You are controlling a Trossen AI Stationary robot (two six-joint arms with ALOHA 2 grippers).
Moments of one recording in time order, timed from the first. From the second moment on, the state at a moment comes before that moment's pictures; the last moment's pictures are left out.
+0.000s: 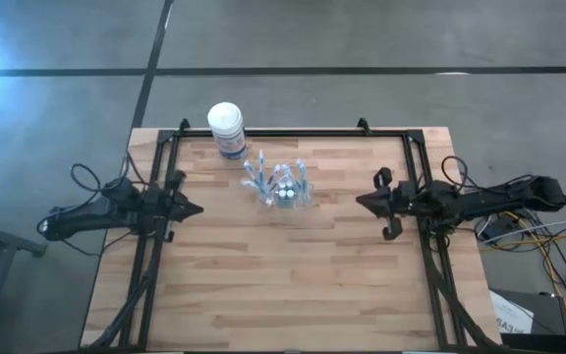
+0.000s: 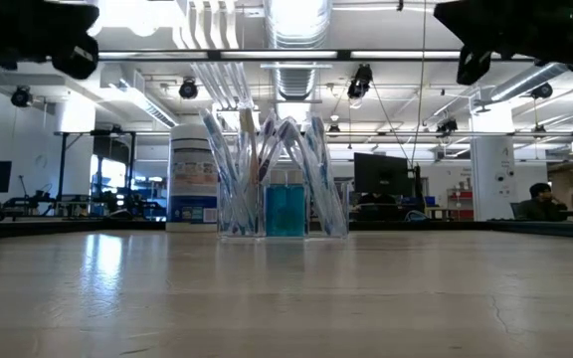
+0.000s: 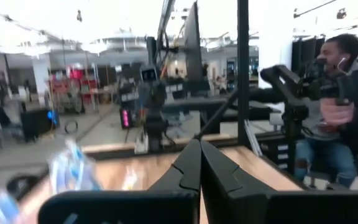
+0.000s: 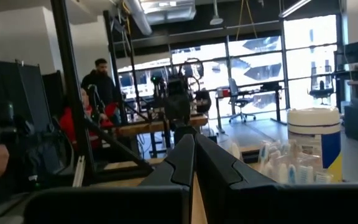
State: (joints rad) left arm 0.10 0.02 0.17 0.01 0.25 0.01; right arm 0.04 0.65 0.15 0.76 0.06 0.15
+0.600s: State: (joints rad) left arm 0.10 0.00 0.11 -0.01 0.25 0.00; right arm 0.05 0.44 0.01 0.71 0.11 0.19
